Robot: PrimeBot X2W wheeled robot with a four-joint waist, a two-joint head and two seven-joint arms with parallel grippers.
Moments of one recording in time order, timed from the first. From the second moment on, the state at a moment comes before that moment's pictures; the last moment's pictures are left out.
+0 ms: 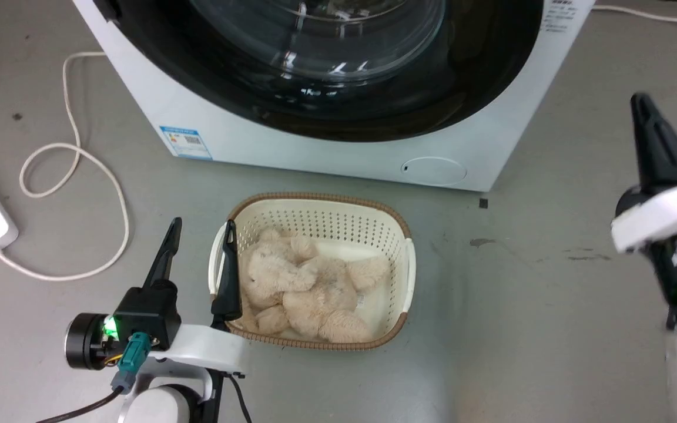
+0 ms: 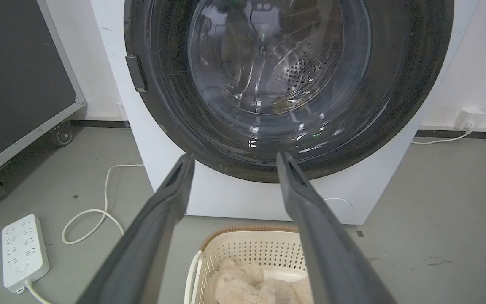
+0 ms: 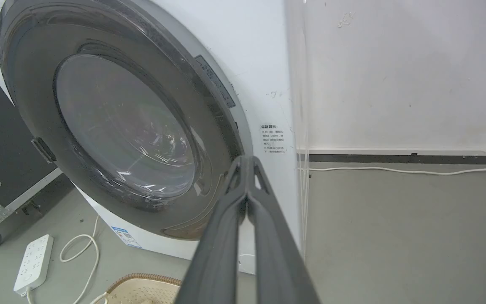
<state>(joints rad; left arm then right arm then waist) -0.12 0.05 -0.08 -0.06 -0.05 0.05 -0.11 -0.46 -0.15 -0.10 0.06 0.32 0.13 0.11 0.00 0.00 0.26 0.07</state>
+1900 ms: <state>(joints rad) -0.25 0.05 -0.17 -0.12 -0.08 0.10 -0.24 -1.32 -0.12 -0.64 0.65 0.63 0.13 0.98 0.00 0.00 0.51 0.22</state>
